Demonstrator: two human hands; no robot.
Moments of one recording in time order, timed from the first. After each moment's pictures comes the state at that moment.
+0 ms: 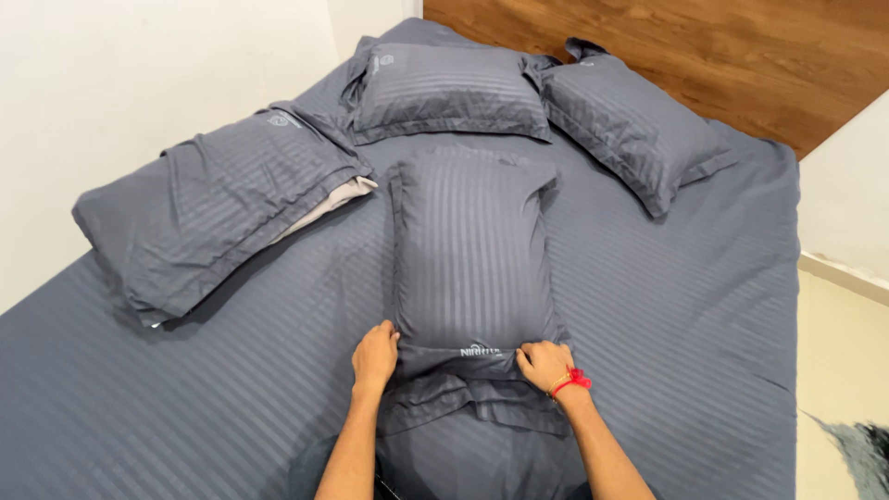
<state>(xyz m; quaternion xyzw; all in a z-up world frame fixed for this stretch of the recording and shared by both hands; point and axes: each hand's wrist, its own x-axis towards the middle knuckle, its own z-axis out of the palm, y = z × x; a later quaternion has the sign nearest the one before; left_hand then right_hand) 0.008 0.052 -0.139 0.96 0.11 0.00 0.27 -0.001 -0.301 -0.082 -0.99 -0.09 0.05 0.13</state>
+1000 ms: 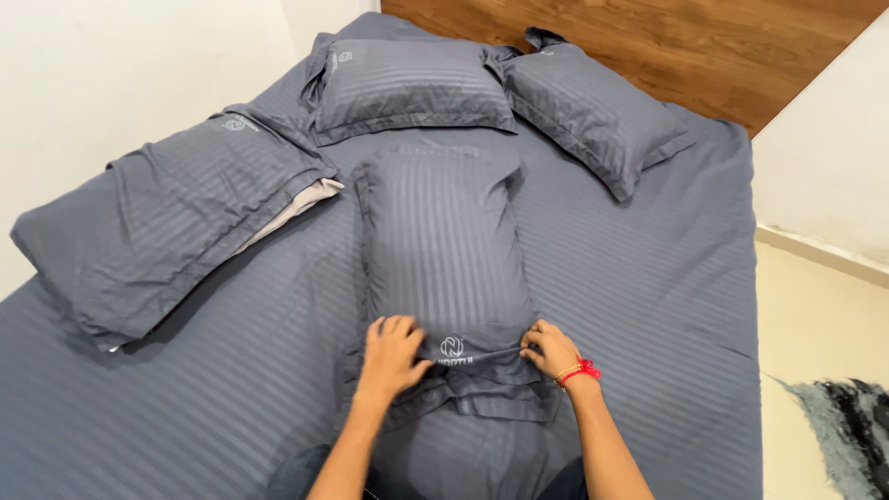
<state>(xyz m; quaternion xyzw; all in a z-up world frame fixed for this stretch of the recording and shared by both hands) -0.021 -0.005 -0.033 0.94 -0.22 0.12 0.22 -0.012 -0.348 -0.053 -0.97 -0.10 0.01 0.21</state>
